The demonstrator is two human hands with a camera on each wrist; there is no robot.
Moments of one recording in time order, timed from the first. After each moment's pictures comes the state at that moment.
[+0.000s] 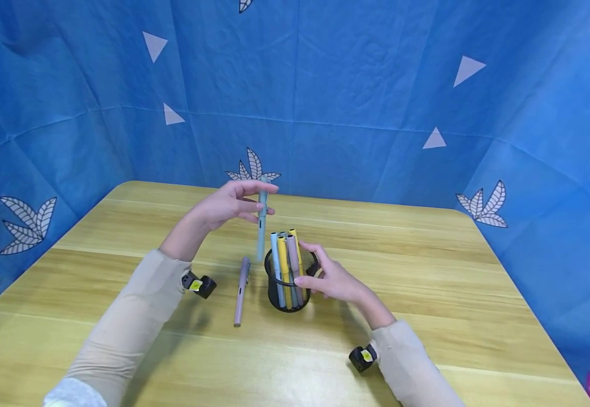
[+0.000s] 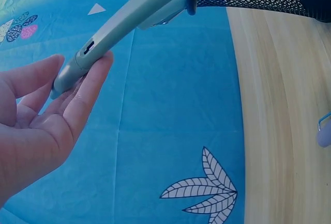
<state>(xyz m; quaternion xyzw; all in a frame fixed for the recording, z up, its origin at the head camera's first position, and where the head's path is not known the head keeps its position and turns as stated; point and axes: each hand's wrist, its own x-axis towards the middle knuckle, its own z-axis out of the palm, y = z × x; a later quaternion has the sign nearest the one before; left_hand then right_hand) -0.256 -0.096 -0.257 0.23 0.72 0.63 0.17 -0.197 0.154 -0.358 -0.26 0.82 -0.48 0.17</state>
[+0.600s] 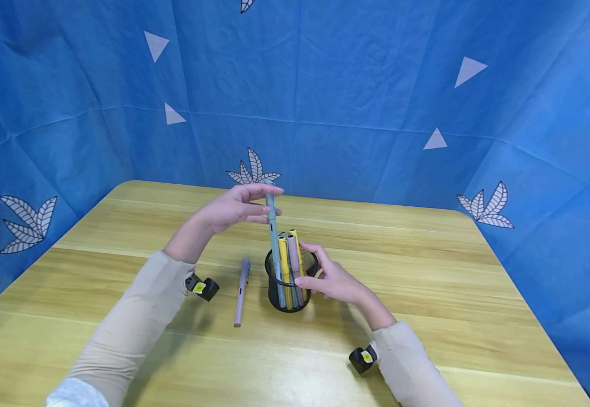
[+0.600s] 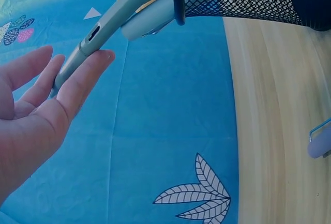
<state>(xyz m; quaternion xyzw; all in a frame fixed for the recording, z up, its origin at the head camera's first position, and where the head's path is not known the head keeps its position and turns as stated) -0.254 -0.090 -0.264 0.25 0.68 0.66 0.20 -0.183 0.145 -0.337 -0.25 0.82 -0.48 0.17</state>
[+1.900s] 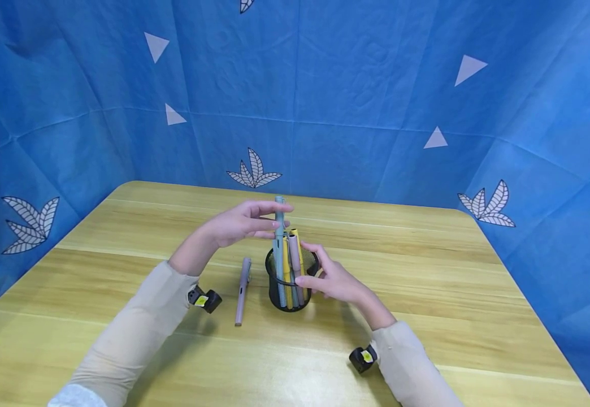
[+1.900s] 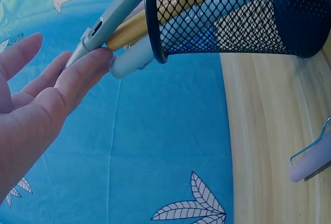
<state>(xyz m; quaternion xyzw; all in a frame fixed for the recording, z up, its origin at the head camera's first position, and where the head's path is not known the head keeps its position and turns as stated) -0.235 -0.078 -0.273 0.27 0.69 0.63 0.25 -0.196 0.154 -0.361 -0.26 0.81 -0.49 0.17</state>
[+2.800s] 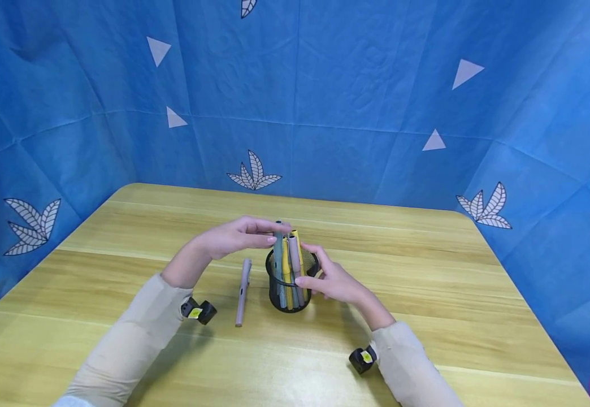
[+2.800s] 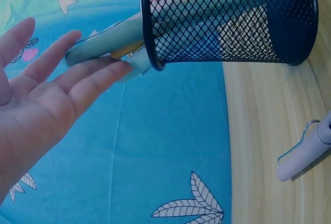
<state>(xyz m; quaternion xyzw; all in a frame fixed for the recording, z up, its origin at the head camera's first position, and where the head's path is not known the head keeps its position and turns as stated) -0.222 -0.091 -0.281 0.37 0.72 0.53 0.24 -0.196 0.154 -0.362 -0.25 0.82 -0.48 0.16</state>
